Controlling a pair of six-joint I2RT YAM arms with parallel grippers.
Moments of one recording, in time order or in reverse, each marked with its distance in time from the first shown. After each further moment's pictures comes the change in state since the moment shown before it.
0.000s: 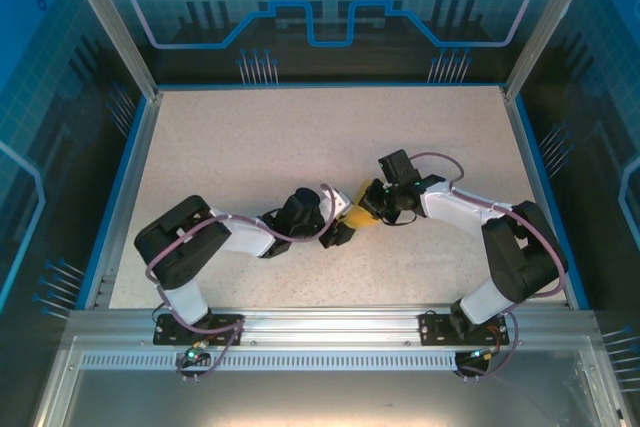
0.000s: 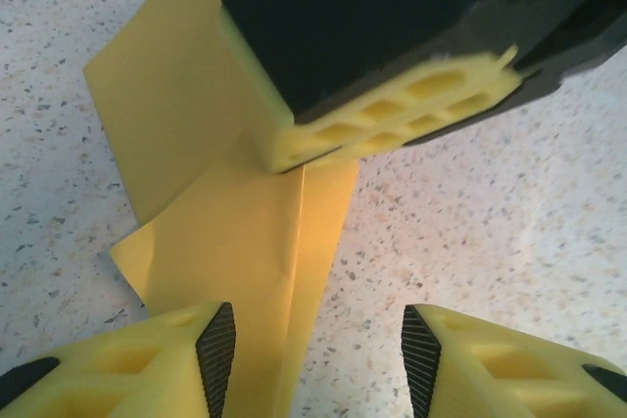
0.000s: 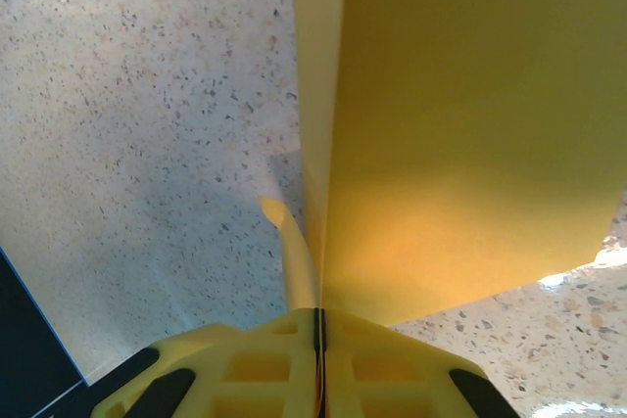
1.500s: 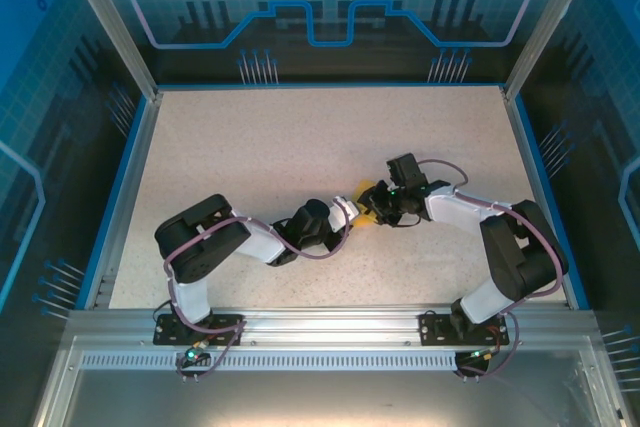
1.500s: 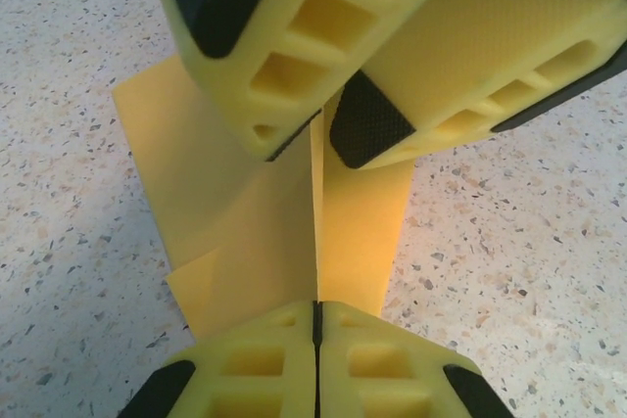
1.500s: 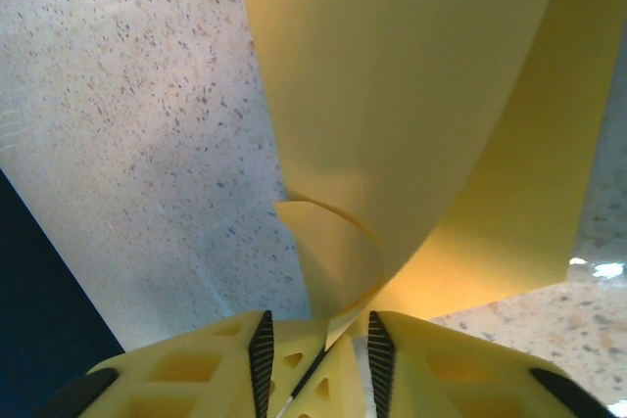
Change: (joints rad) left arm -0.072 0.093 0.001 0.111 -0.233 0.131; right arm -0.057 0.005 -0.079 0.119 -0.096 0.036
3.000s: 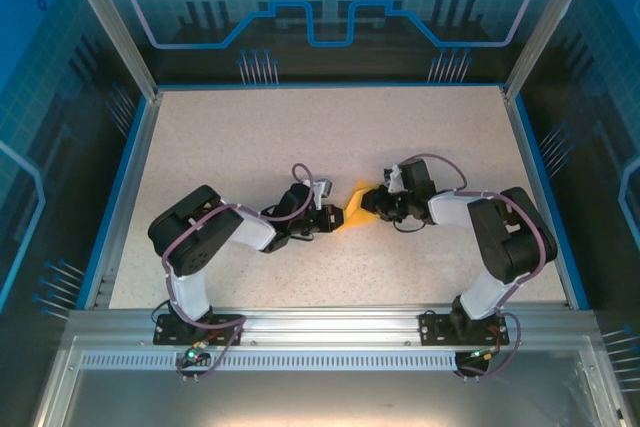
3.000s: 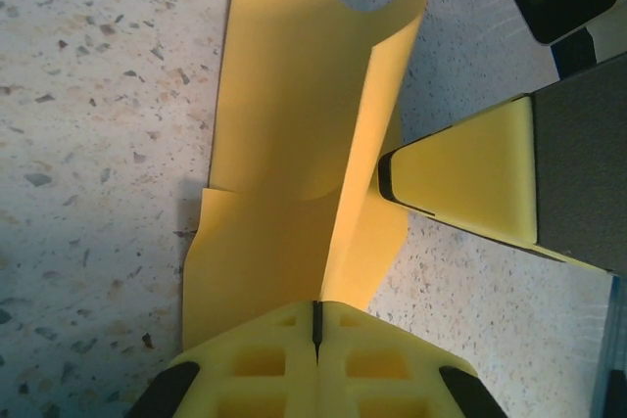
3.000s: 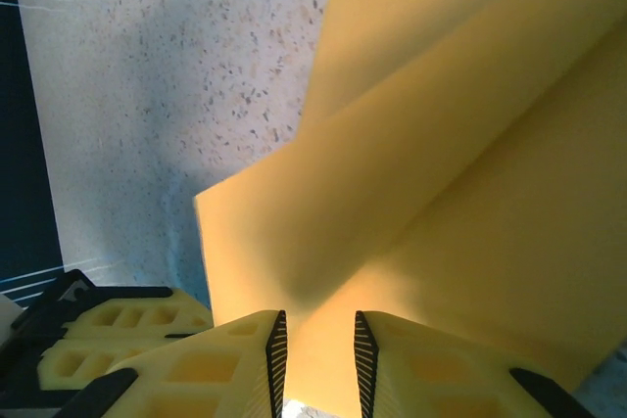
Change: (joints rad) left arm 0.161 0.000 0.008 -0.031 0.291 -0.908; right arm -0.091 0.117 -0.094 0.315 -0.184 -0.442
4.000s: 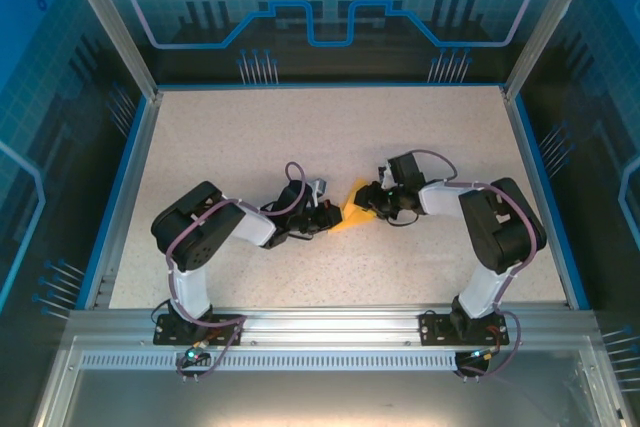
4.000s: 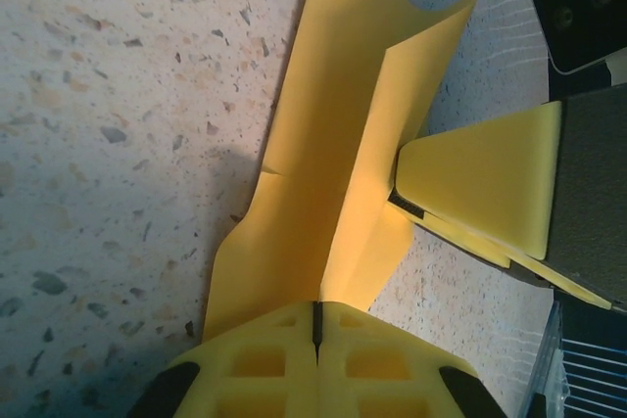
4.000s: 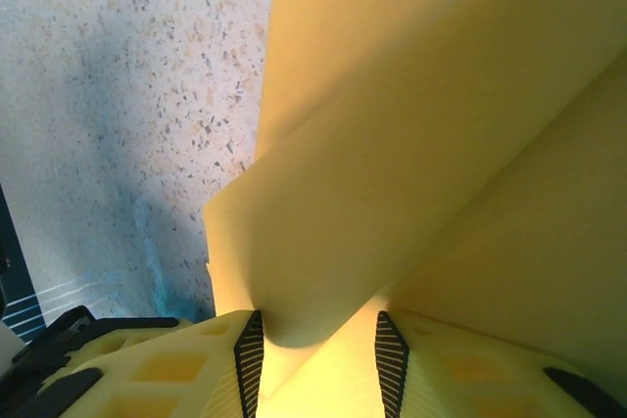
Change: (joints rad) left arm 0.037 0.033 0.023 -0.031 0.067 -0.186; right arm 0.041 0.076 0.122 -0.149 0.083 0.050
